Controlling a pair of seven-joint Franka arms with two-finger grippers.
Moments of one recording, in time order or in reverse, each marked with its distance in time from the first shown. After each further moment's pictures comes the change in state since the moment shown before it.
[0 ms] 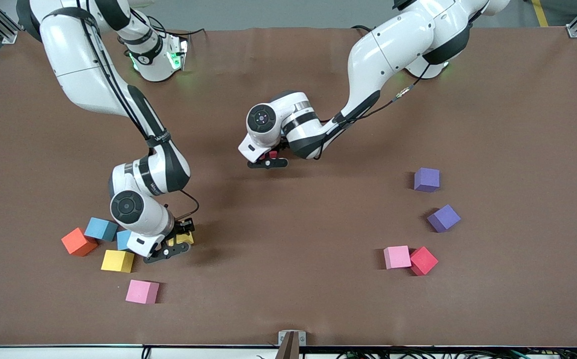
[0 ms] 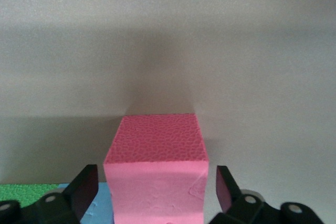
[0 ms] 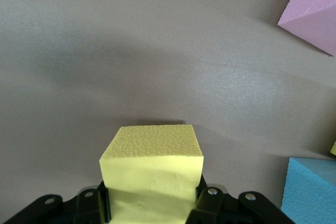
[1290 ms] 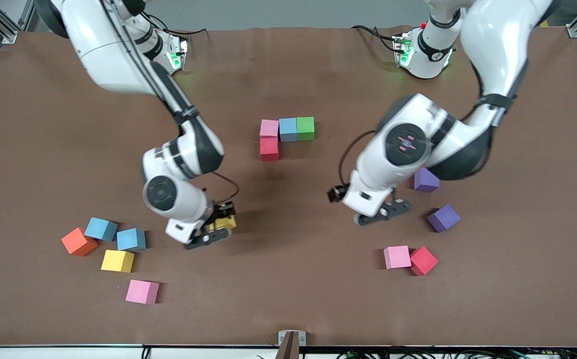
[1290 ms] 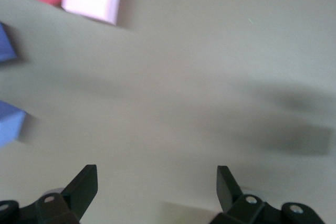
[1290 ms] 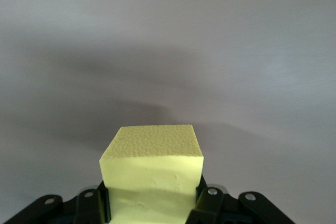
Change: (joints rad) left arm 0.530 -0.324 -0.049 0.029 -0.041 -0.250 0.226; right arm 0.205 -0.034 0.019 0.090 0.189 -0.137 0.159
